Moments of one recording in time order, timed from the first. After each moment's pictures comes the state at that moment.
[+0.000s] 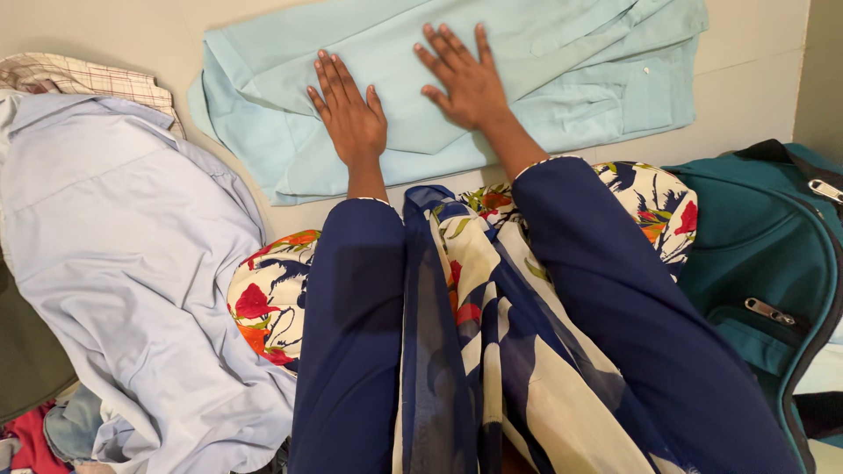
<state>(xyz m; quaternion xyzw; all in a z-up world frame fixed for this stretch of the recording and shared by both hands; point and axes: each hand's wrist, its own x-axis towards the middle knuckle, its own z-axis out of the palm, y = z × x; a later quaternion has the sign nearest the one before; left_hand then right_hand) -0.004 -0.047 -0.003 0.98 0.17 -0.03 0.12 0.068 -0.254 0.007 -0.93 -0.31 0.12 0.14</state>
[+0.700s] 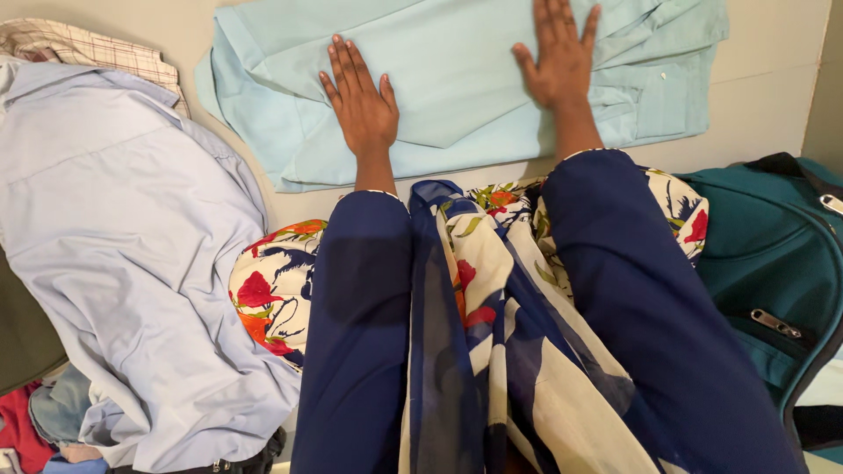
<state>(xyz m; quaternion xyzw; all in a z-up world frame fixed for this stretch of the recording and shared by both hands) -0.004 -0.044 -0.009 0.98 0.17 -0.02 0.13 0.093 -0.343 0.009 -0.97 -0.16 0.07 0.16</state>
